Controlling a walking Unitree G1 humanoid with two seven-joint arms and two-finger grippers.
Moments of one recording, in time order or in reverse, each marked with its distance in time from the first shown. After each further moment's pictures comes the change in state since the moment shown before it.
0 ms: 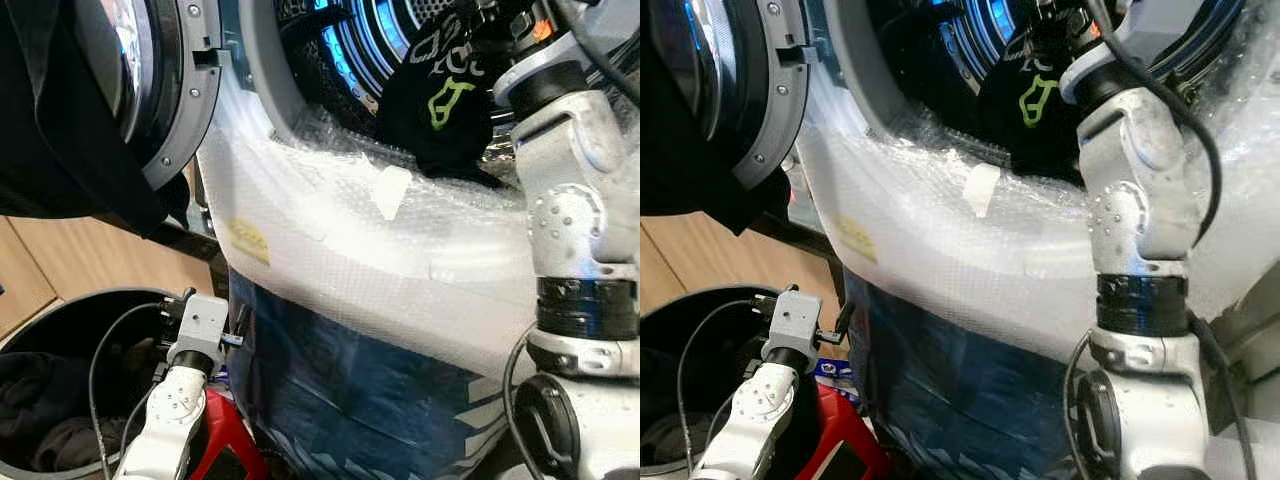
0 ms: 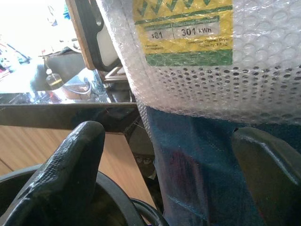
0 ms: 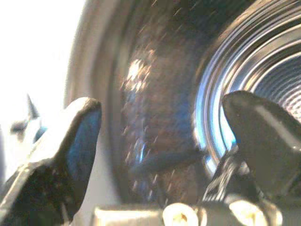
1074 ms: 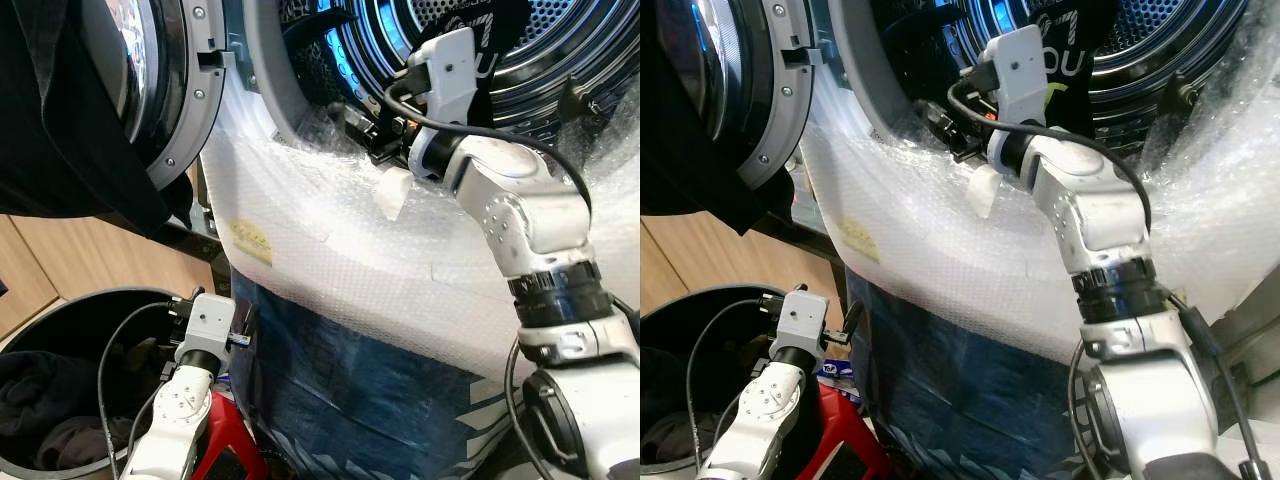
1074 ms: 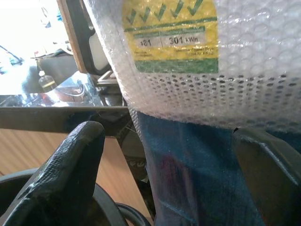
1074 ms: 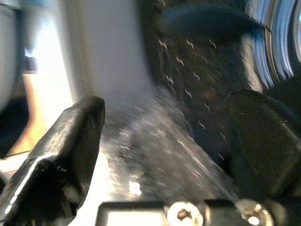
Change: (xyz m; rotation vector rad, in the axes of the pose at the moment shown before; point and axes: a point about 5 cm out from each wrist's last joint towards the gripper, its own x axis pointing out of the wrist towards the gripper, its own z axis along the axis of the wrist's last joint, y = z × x) left arm 0.000 -0.007 0.005 -0.026 -0.016 -0.017; right arm 0.029 0.002 -0.078 -0.090 0.582 0.061
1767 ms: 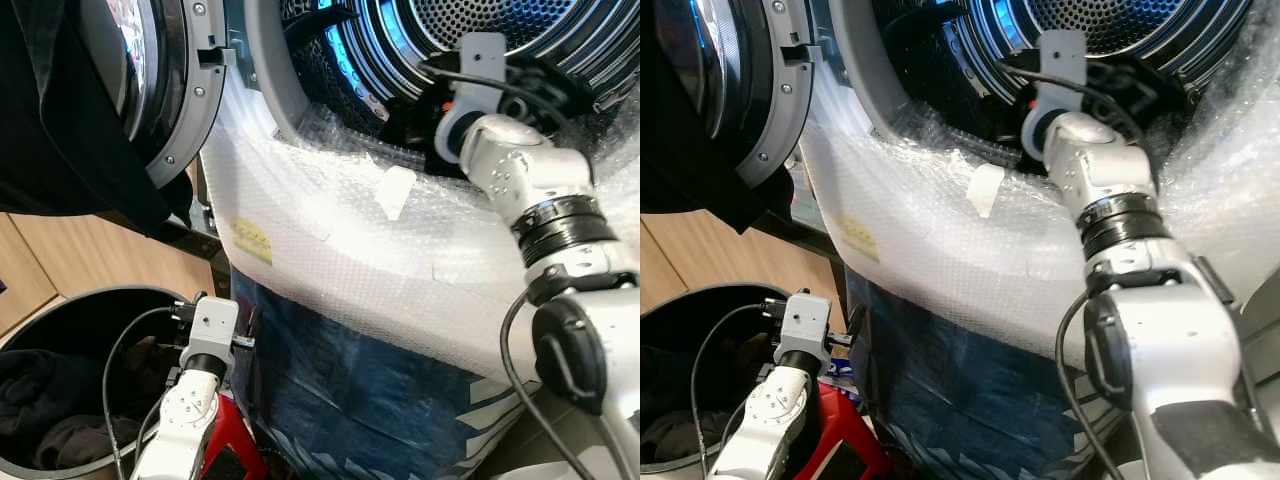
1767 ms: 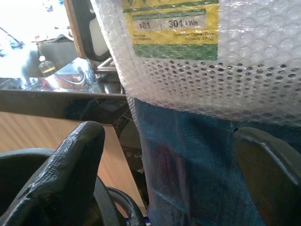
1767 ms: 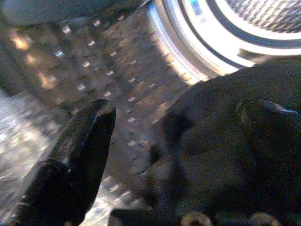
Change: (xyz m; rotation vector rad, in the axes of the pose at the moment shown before) left arm -0.004 -0.007 -0.003 -0.040 0.038 0.031; right arm 0.002 -0.061 0.008 0.084 0.082 -0.412
